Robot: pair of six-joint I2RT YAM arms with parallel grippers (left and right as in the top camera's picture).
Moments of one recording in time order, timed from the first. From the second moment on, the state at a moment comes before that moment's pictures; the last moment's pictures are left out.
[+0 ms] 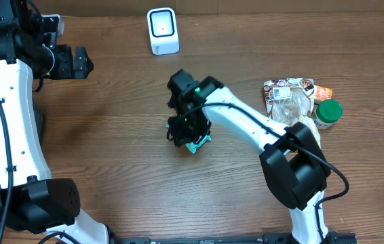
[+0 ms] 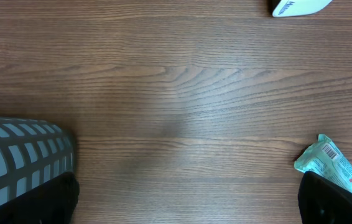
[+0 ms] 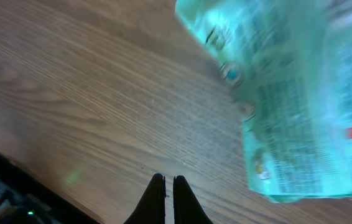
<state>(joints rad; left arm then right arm) 0.22 1.82 2.04 -1.36 0.11 0.14 0.70 2.10 1.65 -1.03 -0.40 0.40</state>
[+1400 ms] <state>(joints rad) 0.22 1.82 2.04 -1.36 0.11 0.14 0.21 1.84 1.40 -0.94 -0.54 0.23</state>
